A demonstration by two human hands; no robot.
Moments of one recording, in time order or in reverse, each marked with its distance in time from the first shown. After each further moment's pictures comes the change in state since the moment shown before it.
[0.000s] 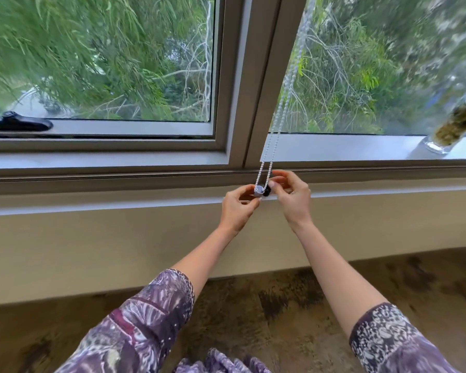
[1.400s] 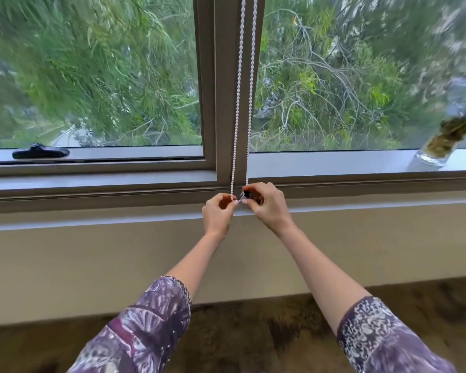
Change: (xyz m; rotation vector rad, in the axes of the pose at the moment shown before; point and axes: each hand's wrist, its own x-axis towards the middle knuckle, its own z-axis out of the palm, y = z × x) left_hand -0.001 0.022 0.007 0.234 0.334 -0.010; right_hand 0.007 -0.013 -0.018 -0.349 -0.245 -0.366
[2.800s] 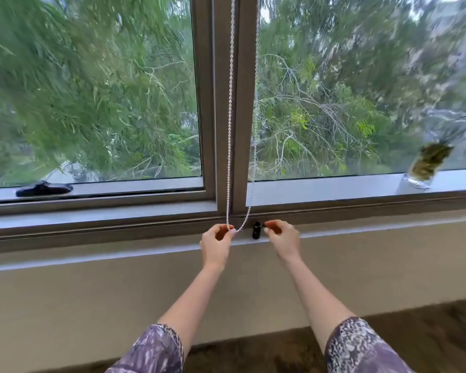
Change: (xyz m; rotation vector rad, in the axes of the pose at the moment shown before) left_hand -0.013 0.014 -0.015 -0.109 0.013 -0.059; right_hand -0.013 0.033 0.007 0.211 0.191 0.509
